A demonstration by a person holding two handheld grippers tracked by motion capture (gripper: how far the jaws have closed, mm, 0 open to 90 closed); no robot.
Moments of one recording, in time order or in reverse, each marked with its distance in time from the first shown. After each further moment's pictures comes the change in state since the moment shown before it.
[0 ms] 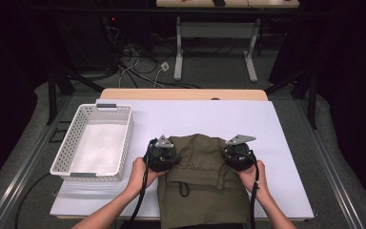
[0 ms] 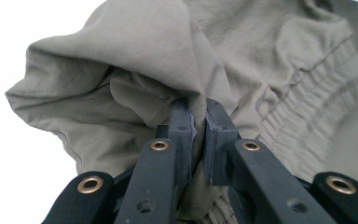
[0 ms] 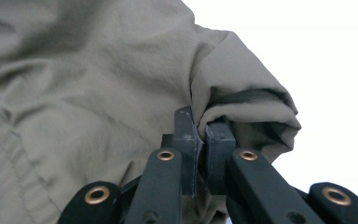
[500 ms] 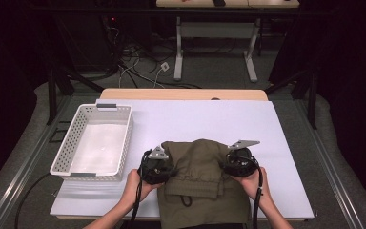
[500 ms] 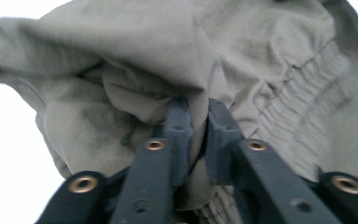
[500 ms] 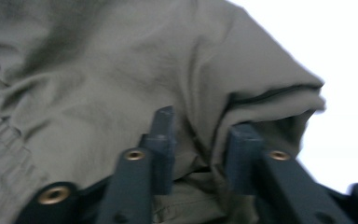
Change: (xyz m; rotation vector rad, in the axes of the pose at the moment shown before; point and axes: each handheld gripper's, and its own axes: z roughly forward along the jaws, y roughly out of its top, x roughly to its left) left arm -0.011 -0.030 -0.006 0.010 -0.063 -0.059; right arm 0.005 -0.013 -0.009 0.051 0.106 0.081
